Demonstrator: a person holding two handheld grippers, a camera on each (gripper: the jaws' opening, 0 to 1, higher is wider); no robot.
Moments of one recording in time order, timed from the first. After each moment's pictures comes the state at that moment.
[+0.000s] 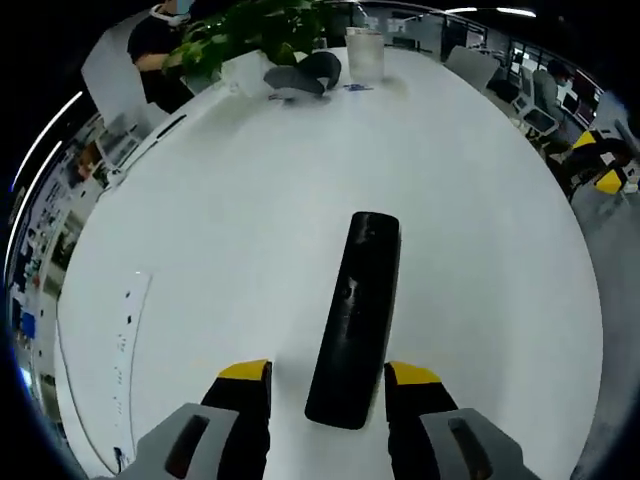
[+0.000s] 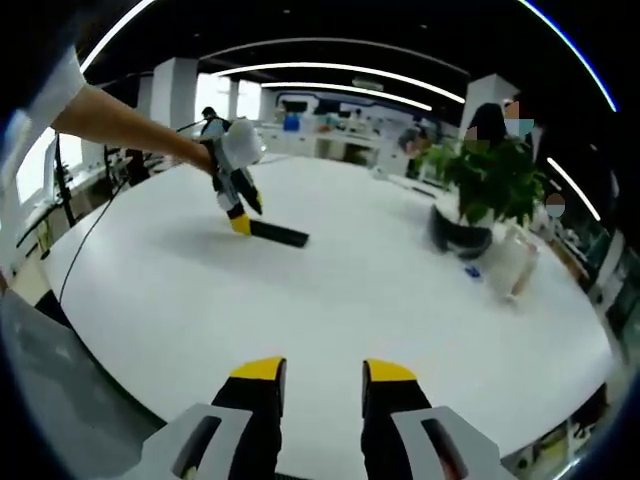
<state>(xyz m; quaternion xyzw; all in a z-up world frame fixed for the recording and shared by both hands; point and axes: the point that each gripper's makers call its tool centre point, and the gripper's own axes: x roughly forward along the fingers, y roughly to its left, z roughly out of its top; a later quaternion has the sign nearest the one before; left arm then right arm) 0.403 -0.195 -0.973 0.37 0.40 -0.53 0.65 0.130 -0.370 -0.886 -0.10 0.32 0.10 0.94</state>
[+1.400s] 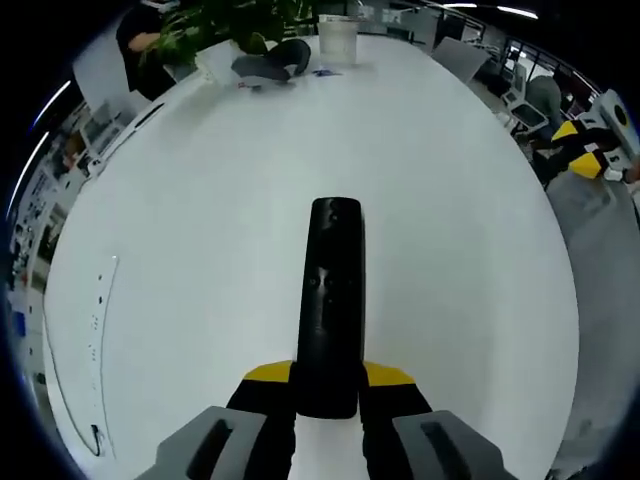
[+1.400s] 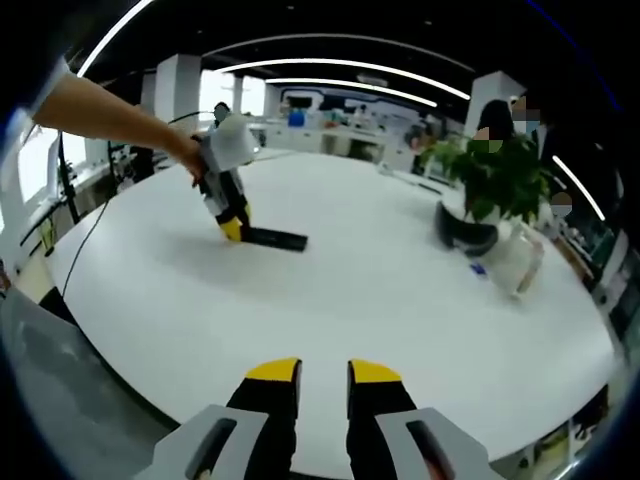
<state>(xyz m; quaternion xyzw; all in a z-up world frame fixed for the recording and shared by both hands) 0.337 -0.186 -0.975 0.38 0.42 -0.54 0.62 0.125 -0.366 -0.887 -0.10 0.33 0.11 0.93</state>
